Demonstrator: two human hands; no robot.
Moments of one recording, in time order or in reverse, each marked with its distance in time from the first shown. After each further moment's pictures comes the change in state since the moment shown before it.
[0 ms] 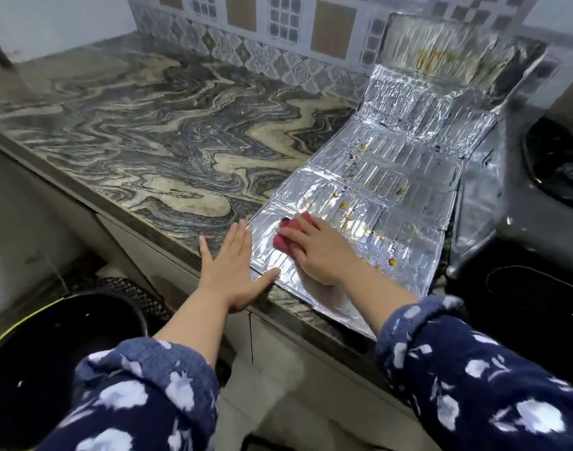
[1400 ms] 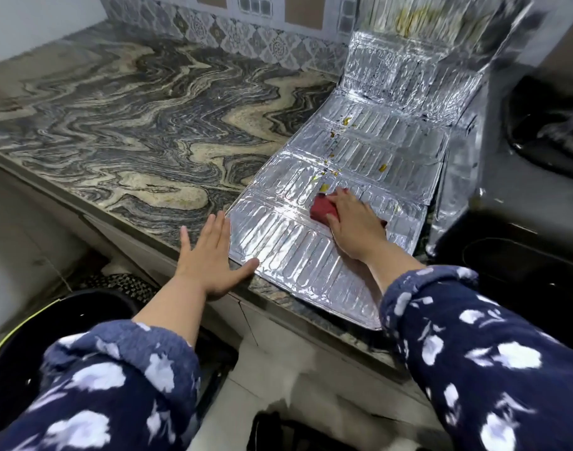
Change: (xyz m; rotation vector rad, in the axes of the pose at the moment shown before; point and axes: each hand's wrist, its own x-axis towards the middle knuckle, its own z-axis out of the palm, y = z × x) left_hand 0.007 0.003 -0.006 0.121 -0.106 -0.028; right_hand -0.027 0.077 -0.004 0.194 0.155 0.309
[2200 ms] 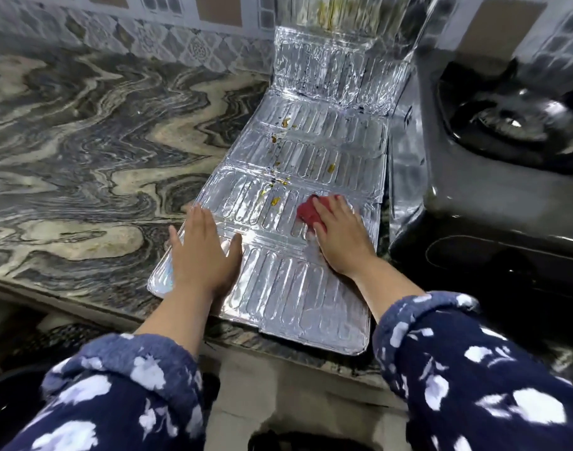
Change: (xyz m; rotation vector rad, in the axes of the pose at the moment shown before) left_hand 0.082 0.057 -0.005 -0.130 0.269 0.039; right_hand -0.005 0.044 0.005 -0.092 0.039 0.205
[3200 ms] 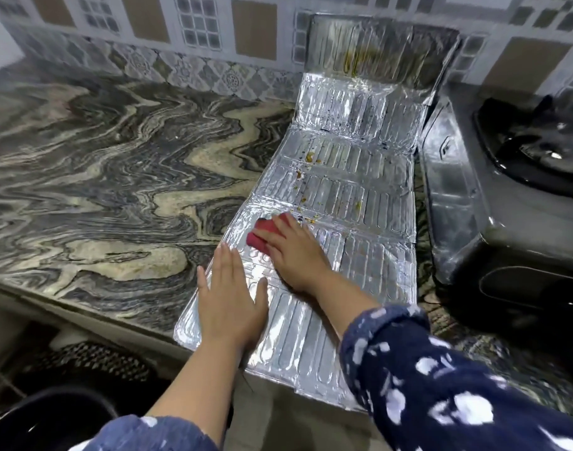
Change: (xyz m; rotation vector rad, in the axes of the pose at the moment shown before) left_hand -0.032 -0.026 0.003 -0.062 0.059 -0.003; right_hand 0.035 -0.125 0.023 0.095 -0.041 -0.264
